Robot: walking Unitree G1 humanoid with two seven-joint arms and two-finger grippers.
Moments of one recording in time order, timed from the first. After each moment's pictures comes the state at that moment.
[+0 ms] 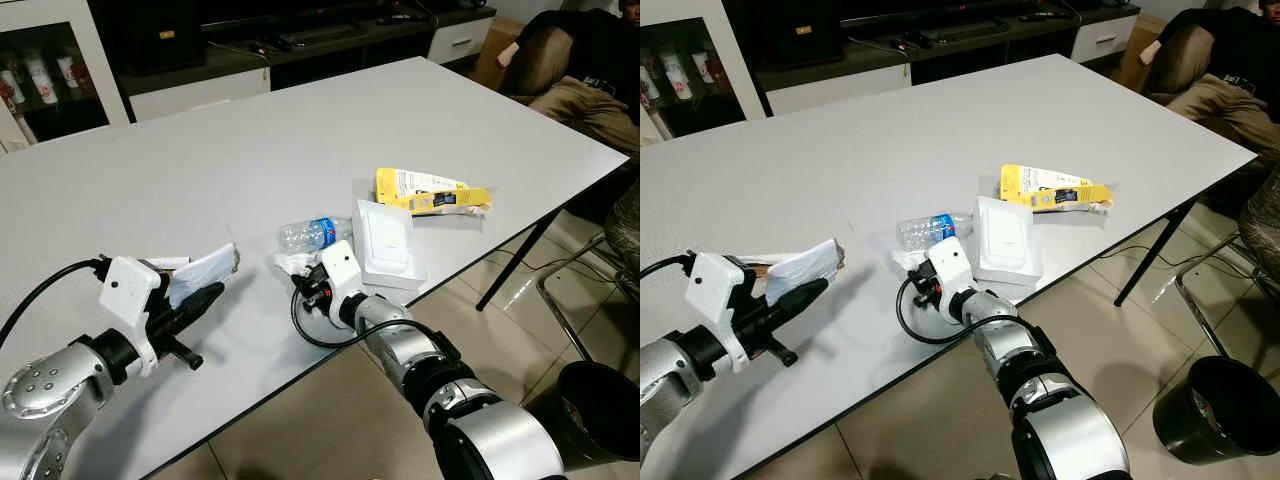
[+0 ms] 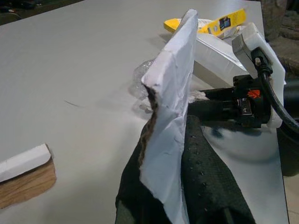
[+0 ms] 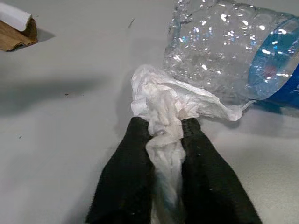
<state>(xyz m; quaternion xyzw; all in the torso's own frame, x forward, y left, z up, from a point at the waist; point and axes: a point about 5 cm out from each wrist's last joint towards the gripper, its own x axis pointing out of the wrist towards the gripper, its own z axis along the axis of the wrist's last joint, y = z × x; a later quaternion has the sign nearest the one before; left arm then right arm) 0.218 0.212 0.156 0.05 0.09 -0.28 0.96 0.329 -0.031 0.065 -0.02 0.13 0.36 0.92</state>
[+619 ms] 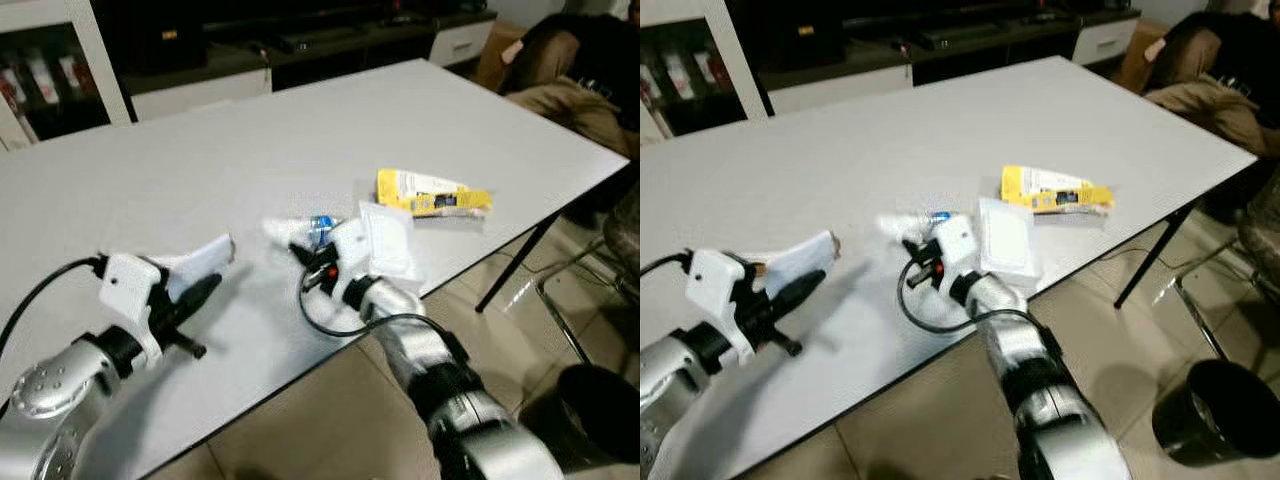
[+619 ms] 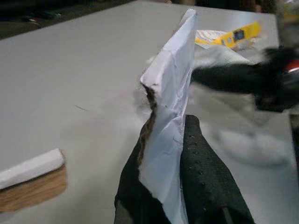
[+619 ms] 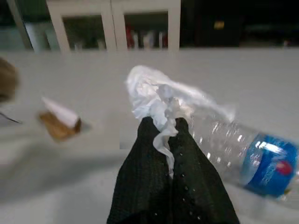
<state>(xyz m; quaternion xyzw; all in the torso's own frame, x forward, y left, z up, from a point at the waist) 0.226 0.213 0.157 0.04 0.06 -0.23 0.97 0.327 -0.036 0.110 0.06 -0.01 0.39 0.92</state>
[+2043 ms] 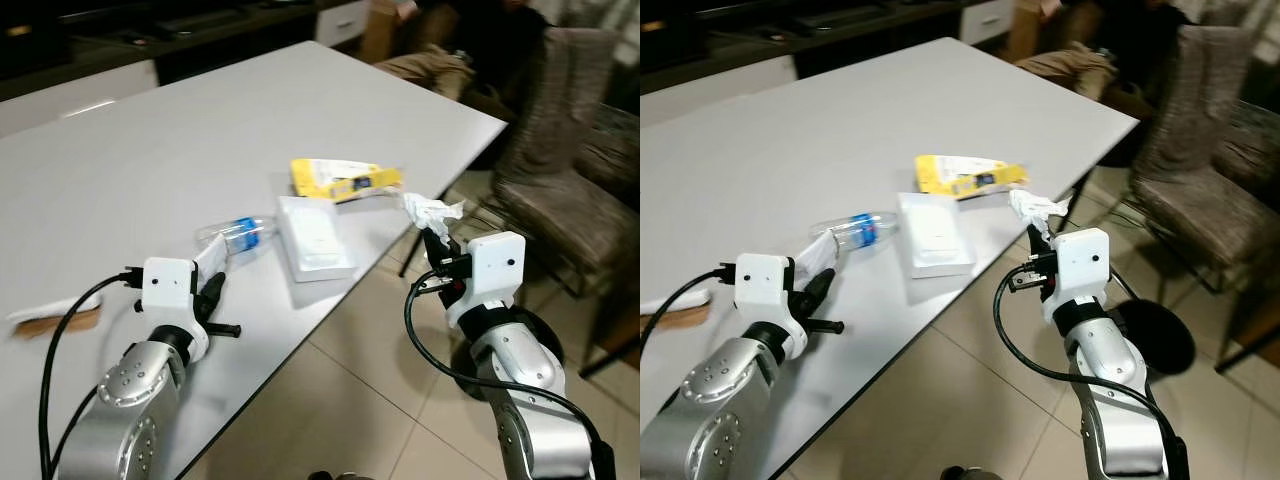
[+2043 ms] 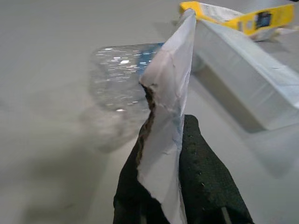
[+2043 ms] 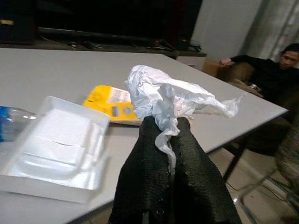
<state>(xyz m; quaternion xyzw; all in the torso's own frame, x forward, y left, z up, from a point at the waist) 0.238 0.174 0.129 -0.02 0.12 -0.06 0.99 0.253 -0.144 0.154 -0.04 -0.05 0.11 0.99</state>
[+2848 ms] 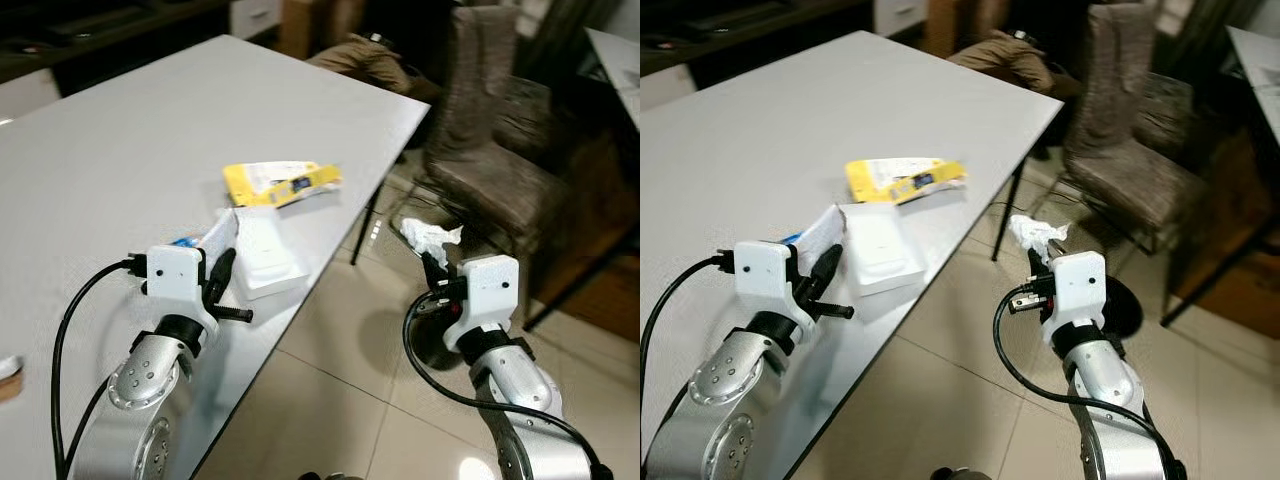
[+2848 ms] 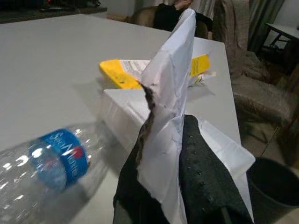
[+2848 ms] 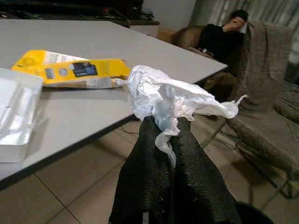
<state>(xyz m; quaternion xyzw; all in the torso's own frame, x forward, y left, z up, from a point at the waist) 0.242 0.160 0.148 -0.01 0.02 -0.07 1.00 0.240 -0.142 0.136 -0.03 0.00 0.10 0.99</state>
